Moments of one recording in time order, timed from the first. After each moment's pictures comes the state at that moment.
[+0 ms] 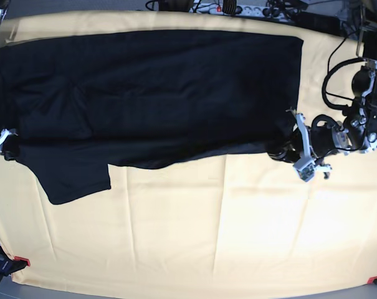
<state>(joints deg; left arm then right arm) -9.0 -43.1 11.4 90.4 -41.1 -46.6 35.5 6.3 40.4 20.7 71.0 46.6 40.7 -57.9</state>
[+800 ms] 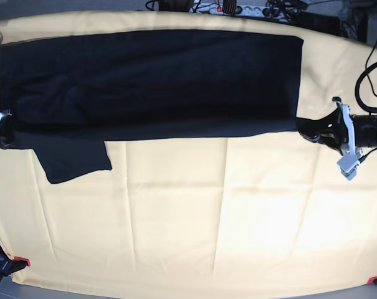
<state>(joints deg) -5.3 -53.5 0.9 91.0 -87.5 -46.8 72.0 -3.3 47.5 20.6 82.6 50.8 40.9 -61.4</state>
